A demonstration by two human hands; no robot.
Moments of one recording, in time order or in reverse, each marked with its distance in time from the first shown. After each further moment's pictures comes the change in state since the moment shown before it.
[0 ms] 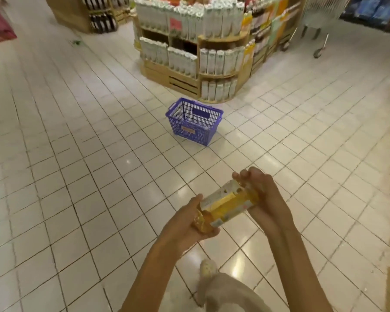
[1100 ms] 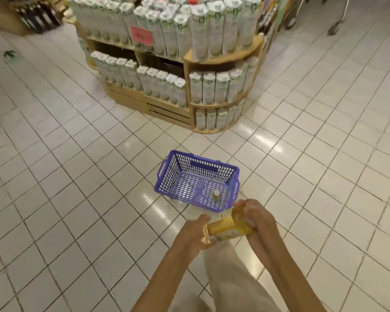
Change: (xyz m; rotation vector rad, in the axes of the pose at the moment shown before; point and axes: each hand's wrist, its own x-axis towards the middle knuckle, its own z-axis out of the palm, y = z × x) left_hand 0.645 0.553 0.050 0.364 0.139 -0.213; right_hand 0.784 -0.034 0.021 -0.105 0.303 0.074
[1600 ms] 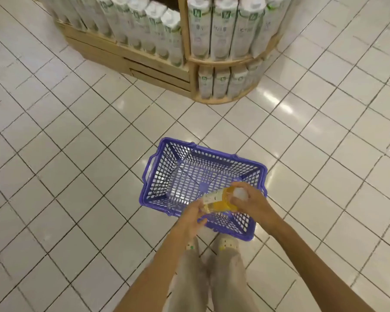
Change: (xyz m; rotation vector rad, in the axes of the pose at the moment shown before) left_hand 0.399 0.063 -0.051 -0.157 0.080 -0.203; right_hand 0.379 0.148 -0.068 -0.777 0.046 0.339
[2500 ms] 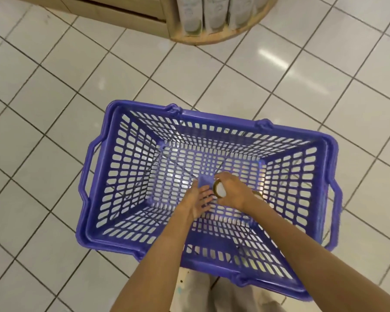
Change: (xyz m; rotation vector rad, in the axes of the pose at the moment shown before) left_hand 0.365 -0.029 -0.025 0.133 -0.030 -0.183; right_hand 0.311 0.215 0.089 -0.834 -0.239 -0.072
